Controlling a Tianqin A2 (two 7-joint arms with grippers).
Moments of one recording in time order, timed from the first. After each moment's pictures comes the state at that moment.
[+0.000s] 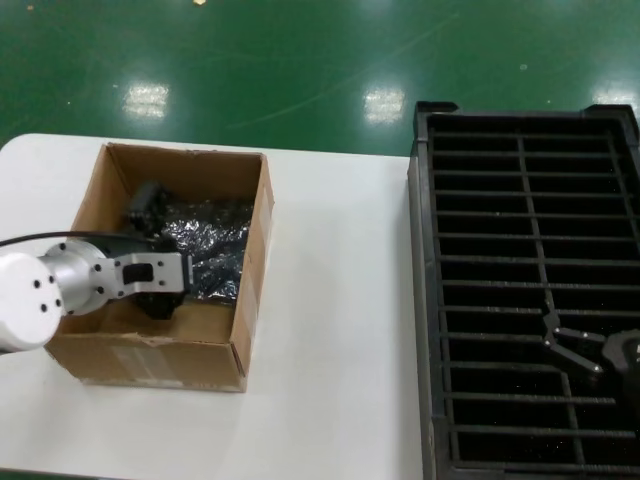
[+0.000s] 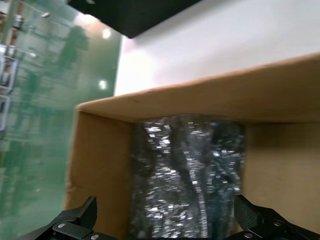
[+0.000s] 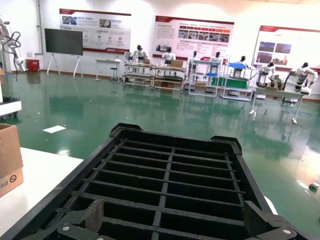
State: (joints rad) left arm -0.84 -0.53 2.01 -1.00 -0.96 0.61 0.16; right arm 0.02 0.32 -1.61 1.60 1.77 -0.03 0.02
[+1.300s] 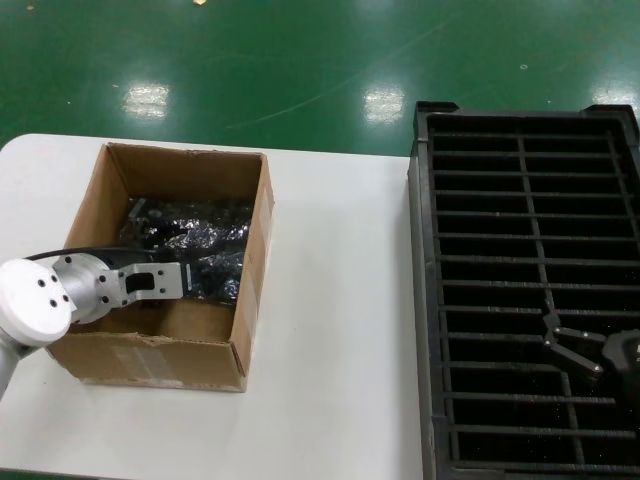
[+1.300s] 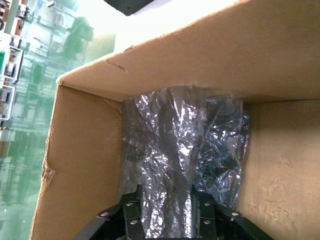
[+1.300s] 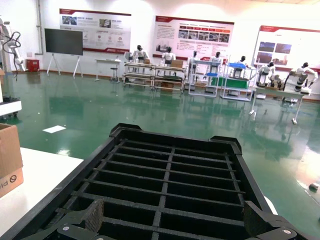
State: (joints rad) left arm -0.92 -0.45 2.03 -0.70 -1.15 0.46 0.43; right arm 0.02 0.32 -1.61 1.60 1.77 -0.03 0.02
